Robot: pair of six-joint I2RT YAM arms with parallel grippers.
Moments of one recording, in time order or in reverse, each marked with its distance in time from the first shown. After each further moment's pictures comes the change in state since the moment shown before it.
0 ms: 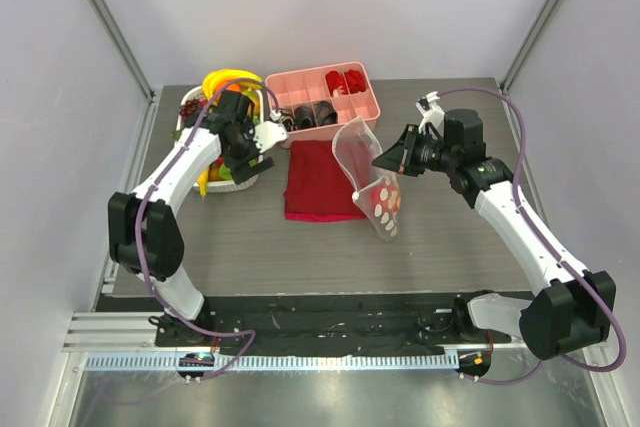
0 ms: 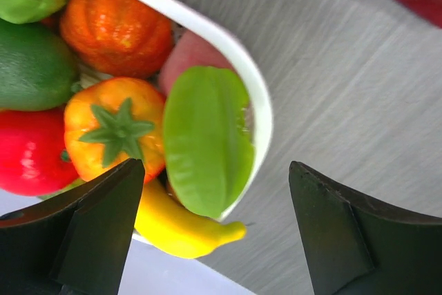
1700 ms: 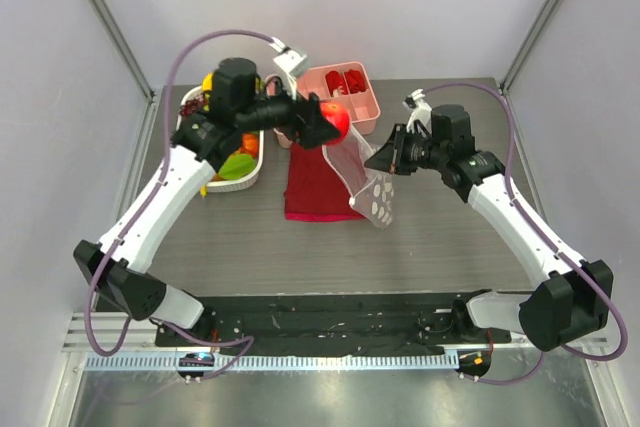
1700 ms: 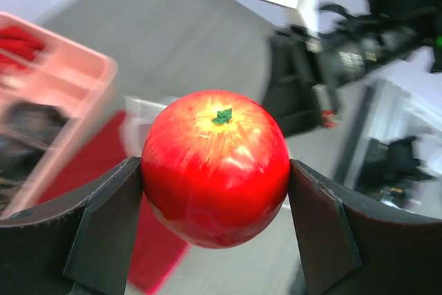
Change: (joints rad) left arm -0.216 -0.226 0.207 0.413 0.513 -0.889; right arm 0.068 0.049 0.071 -0.066 0.050 -0.055
